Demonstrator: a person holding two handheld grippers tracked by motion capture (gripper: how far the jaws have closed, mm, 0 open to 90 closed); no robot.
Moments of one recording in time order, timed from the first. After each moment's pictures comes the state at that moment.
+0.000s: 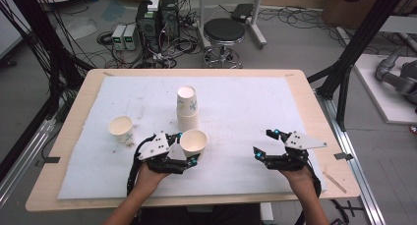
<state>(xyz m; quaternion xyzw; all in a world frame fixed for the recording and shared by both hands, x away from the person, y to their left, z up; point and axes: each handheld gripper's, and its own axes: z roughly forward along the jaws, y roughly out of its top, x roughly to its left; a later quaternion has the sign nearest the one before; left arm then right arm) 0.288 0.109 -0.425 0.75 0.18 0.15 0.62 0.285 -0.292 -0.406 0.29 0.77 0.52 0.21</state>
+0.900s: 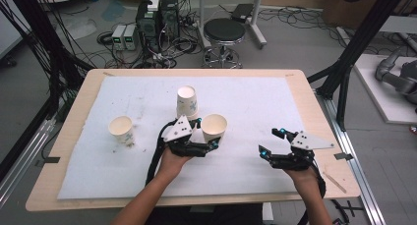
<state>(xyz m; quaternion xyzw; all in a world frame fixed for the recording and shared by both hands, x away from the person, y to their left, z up) 0.328 0.049 -0.409 0.74 0.19 0.15 0.63 0.283 -0.303 -0.403 0.29 0.76 0.53 0.23</state>
